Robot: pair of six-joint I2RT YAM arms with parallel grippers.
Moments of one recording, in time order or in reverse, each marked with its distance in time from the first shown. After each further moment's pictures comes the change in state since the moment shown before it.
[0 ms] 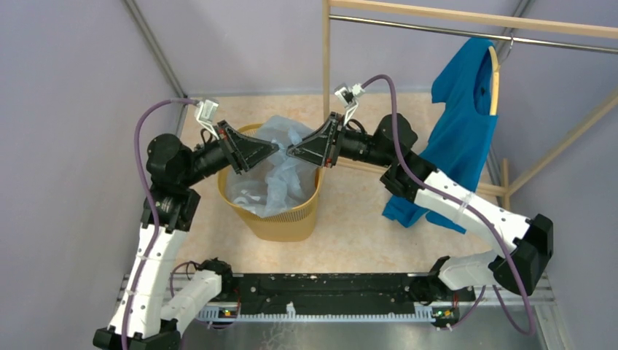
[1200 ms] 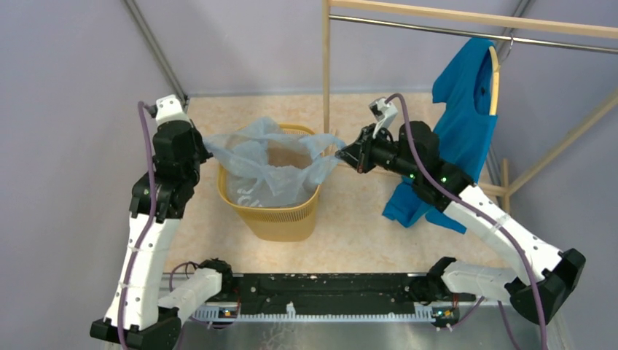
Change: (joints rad) left arm -0.001 0.101 0.270 -0.701 -1.316 0.399; right arm -0.132 -0.196 -0.110 -0.525 0.285 -0.313
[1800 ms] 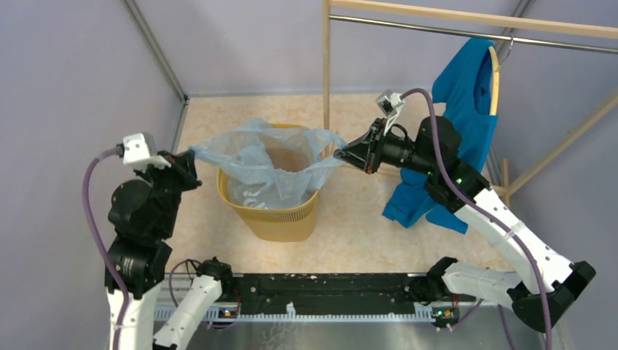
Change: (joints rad) left arm 0.000 -0.293 -0.053 0.076 0.185 0.019; right arm -0.055 -0.063 0.064 -0.006 -0.213 -0.013
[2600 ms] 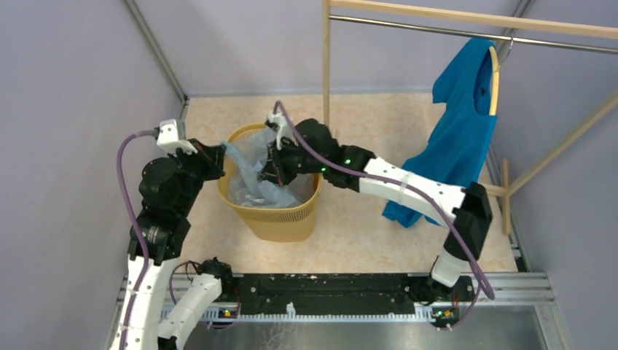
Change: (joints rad) left arm 0.000 0.035 -0.204 0.188 0.231 -0.106; right arm 0.353 0.600 0.375 0.004 0.134 0.053
